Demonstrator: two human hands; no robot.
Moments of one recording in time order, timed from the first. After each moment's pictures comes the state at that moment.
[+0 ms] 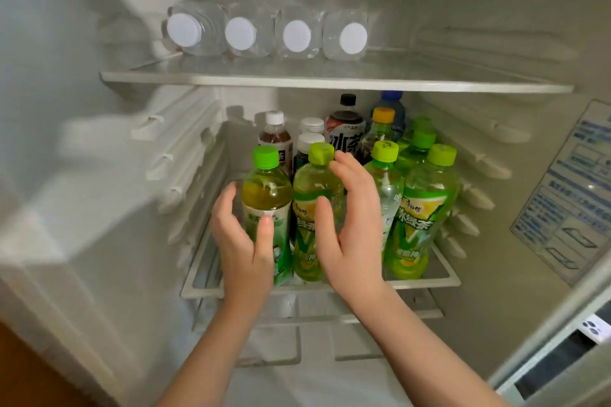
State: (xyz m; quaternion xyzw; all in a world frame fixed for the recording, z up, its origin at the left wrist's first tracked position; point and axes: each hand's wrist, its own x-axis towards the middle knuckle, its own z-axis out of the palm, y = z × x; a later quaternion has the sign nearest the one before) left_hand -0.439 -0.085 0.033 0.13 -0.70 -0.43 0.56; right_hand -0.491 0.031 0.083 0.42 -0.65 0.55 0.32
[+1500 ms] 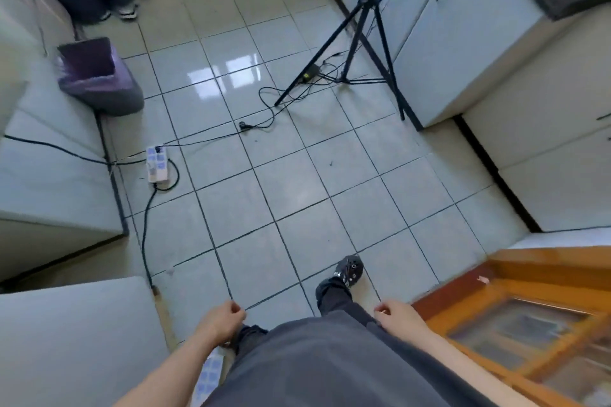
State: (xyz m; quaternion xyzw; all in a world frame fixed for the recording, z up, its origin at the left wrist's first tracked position) left_hand -0.099 0.303 -0.330 -0.38 -0.75 0.13 -0.53; right_hand 0.238 0.368 -0.298 -0.66 -0.53 0.47 -0.25
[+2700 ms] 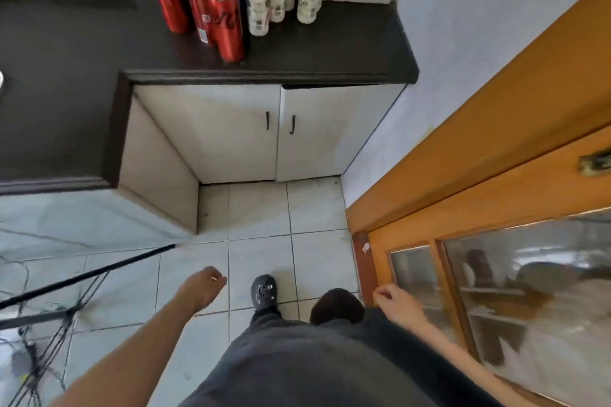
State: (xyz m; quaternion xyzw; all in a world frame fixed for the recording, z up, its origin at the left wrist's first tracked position) left_hand 0.509 0.967 -0.325 -0.78 -0.41 0.33 -0.34; right_hand 0.658 0.616 -0.277 -0.89 -0.01 0.43 0.13
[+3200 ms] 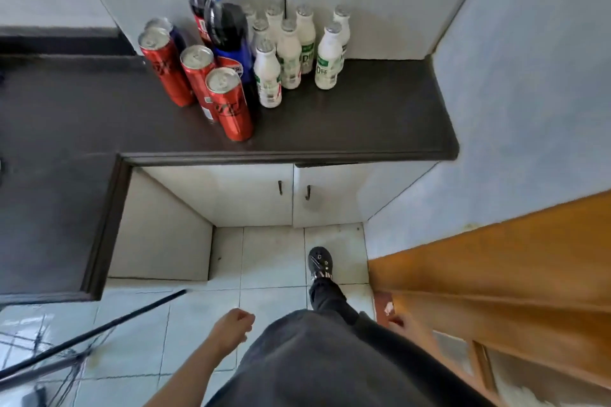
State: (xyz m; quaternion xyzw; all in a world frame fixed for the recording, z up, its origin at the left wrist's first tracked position) left_hand 0.655 0.992 -0.316 -0.66 -0.47 0.31 -0.49; right_hand 0.828 0.698 -0.301 -0.88 -0.03 0.45 0.11
